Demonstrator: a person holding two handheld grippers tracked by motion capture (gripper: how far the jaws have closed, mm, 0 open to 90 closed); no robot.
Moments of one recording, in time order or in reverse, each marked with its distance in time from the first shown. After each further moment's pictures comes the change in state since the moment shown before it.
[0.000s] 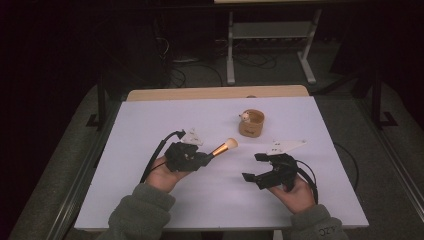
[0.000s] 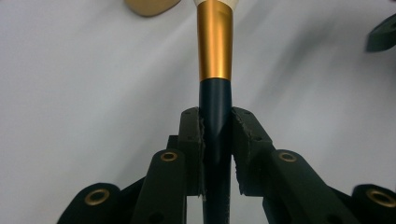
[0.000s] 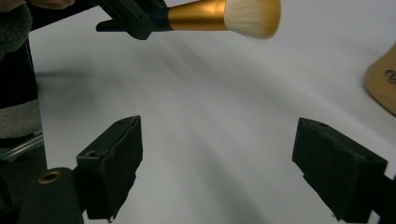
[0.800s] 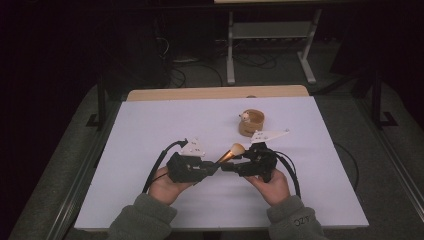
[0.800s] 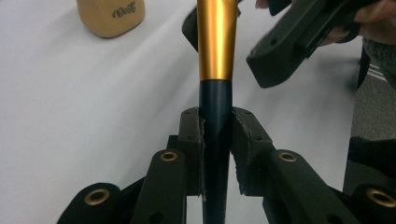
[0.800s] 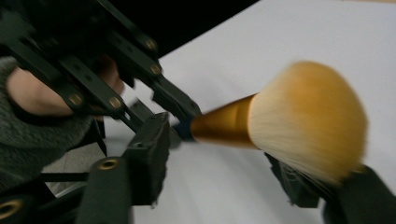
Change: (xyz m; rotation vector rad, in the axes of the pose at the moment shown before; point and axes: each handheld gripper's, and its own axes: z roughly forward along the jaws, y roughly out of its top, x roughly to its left) left arm -0.025 -0.008 0.002 -0.076 -0.071 0.025; right arm 0.011 0.034 0.033 -0.134 0.232 0.110
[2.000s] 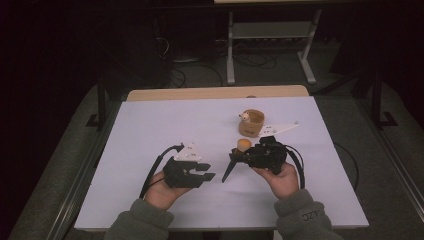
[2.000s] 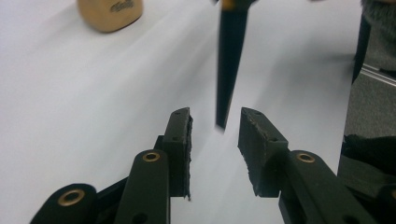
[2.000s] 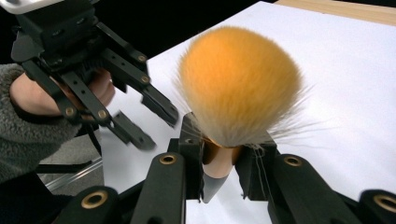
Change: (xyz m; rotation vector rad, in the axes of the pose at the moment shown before) left arm -0.002 -0.017 -0.013 -0.026 0.015 -0.025; right arm -0.004 0.015 -0.028 0.034 -0.044 -0.048
